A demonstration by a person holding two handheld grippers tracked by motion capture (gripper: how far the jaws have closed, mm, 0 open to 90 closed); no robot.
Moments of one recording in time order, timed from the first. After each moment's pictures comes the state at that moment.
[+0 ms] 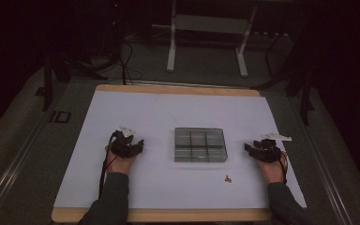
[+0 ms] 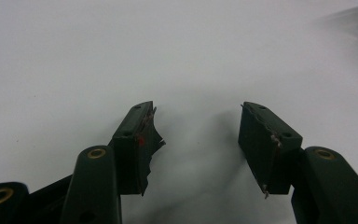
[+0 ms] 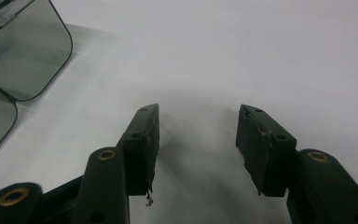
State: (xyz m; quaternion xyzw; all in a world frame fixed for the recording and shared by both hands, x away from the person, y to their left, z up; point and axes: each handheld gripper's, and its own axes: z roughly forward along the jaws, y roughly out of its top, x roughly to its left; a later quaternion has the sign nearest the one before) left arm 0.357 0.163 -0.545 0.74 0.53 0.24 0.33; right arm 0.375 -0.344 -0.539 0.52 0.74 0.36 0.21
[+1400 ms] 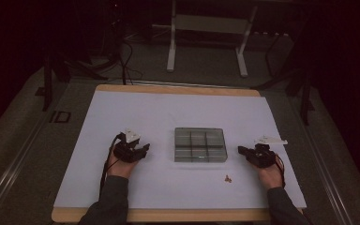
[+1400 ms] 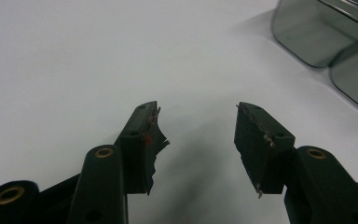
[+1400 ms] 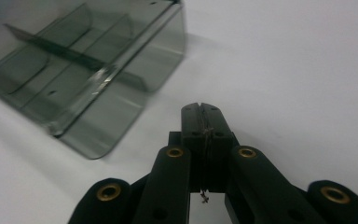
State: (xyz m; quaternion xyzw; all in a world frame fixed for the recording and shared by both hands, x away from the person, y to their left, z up) left arm 0.334 0.148 -0.528 0.78 0.46 0.22 0.36; right arm 0.349 -0.315 -0.523 0.45 0.78 0.41 0.16
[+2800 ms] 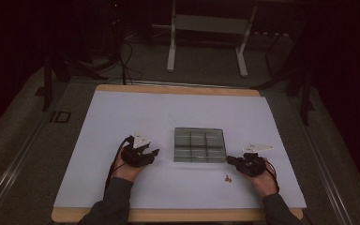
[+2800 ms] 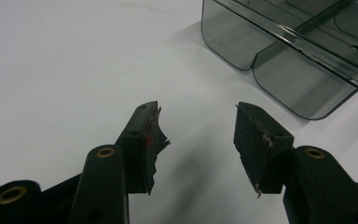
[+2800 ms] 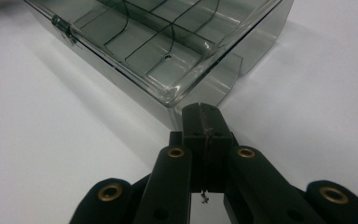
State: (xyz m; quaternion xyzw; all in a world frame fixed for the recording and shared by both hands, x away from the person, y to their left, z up) left arm 0.325 0.127 -0.524 0.81 0.40 0.20 0.39; right arm 0.325 -0.282 -0.526 0.38 0.83 0.40 0.11
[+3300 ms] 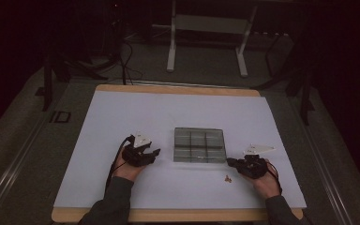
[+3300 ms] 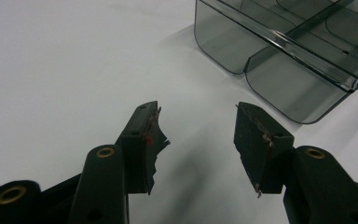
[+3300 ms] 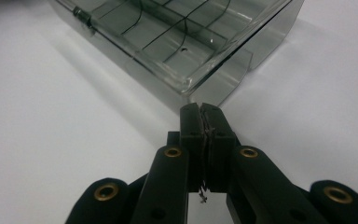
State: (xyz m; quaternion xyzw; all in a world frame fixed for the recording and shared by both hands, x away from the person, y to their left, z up) left arm 0.327 0.125 -0.524 0.81 0.40 0.19 0.39; right arm 0.317 -0.284 -0.519 0.36 0.84 0.40 0.11
